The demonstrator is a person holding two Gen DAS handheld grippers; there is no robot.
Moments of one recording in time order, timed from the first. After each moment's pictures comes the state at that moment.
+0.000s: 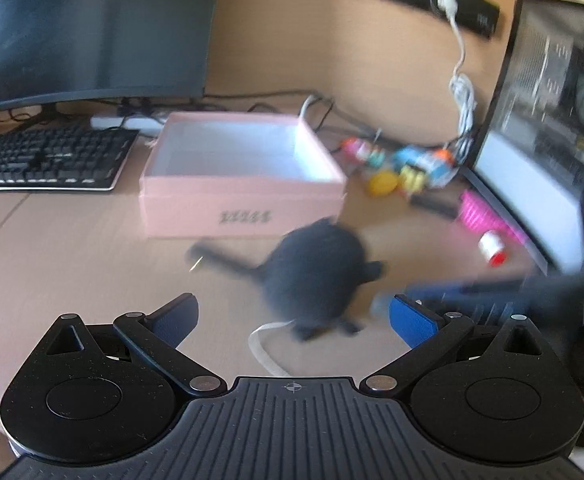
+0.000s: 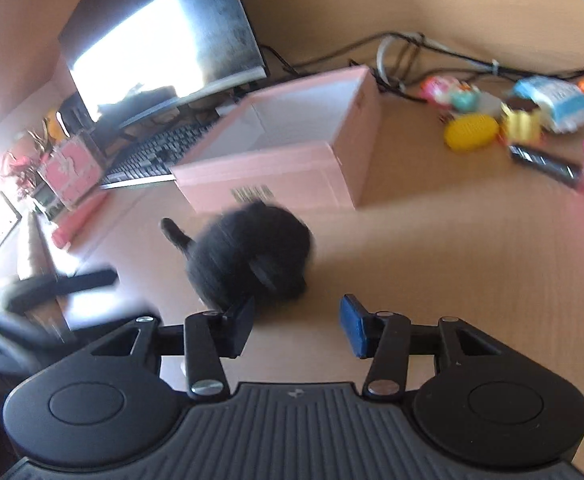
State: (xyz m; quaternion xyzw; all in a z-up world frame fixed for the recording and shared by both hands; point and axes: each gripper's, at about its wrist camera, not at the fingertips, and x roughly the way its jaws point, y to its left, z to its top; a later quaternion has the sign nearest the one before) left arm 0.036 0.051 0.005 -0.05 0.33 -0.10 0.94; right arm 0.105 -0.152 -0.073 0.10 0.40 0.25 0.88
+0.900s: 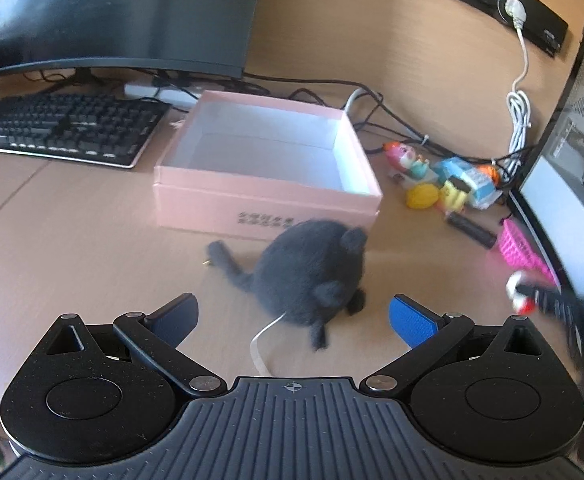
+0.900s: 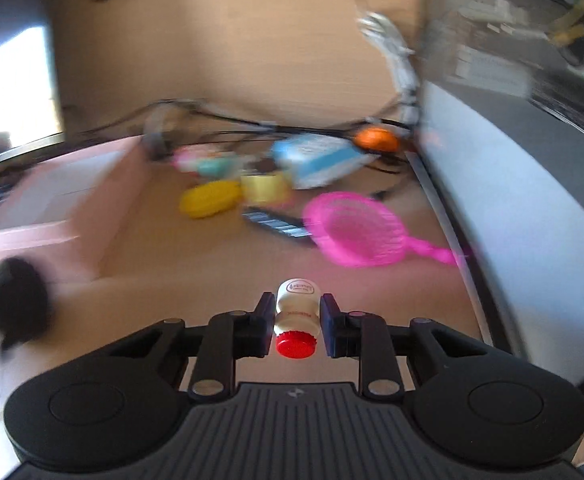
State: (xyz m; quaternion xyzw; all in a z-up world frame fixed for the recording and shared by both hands) left arm 0.078 0.038 0.010 -0.09 0.38 -0.02 0.92; right arm 0.107 -0.241 -0.056 0.03 0.34 0.02 0.94
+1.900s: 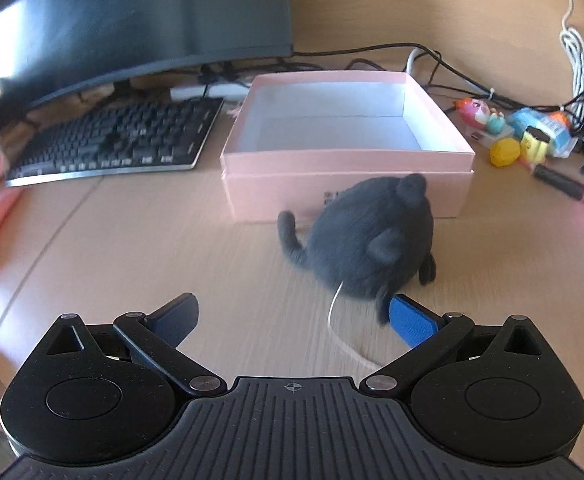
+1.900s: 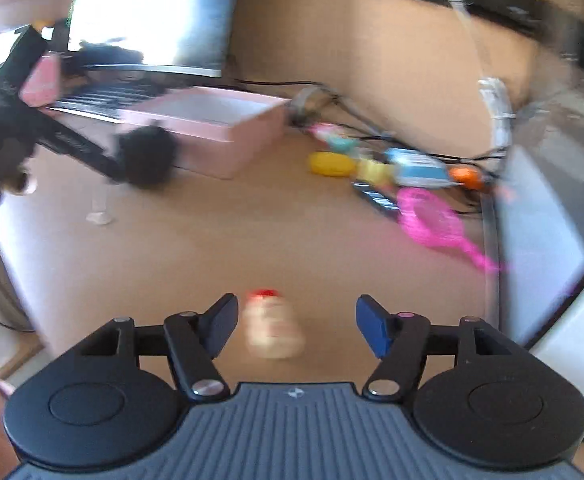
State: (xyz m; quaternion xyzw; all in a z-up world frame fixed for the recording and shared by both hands) left arm 0.086 0.055 -0.018 0.02 0.41 0.06 0.91; right arm 0.010 -0.238 -0.053 -0.12 0.31 0.18 0.92
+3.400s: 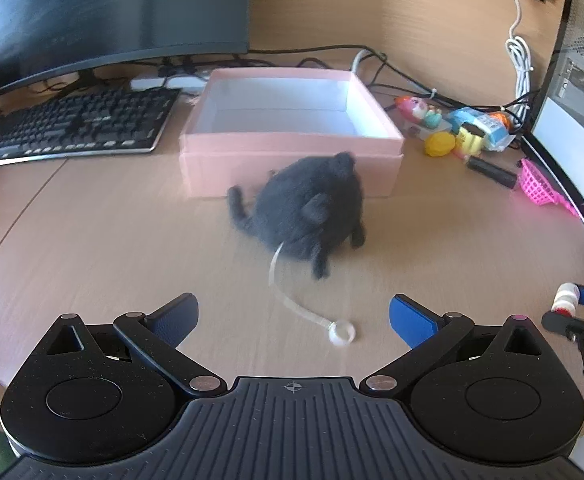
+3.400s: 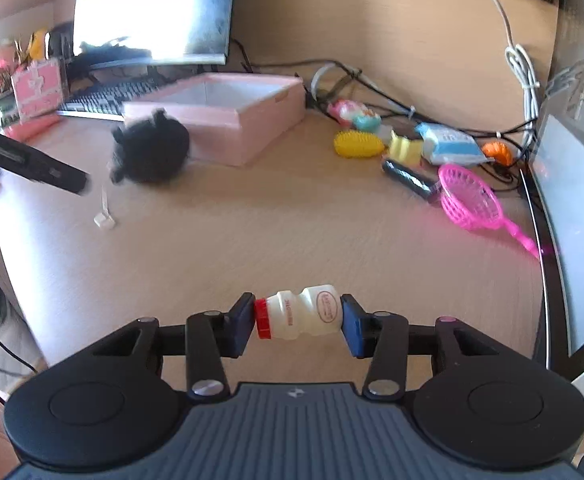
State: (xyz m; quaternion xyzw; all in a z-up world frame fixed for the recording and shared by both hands) left arm 0.054 0.043 -0.010 -0.01 0.40 -0.03 0.91; right arm 0.032 -0.228 -0.068 -0.08 0.33 0.19 0.92
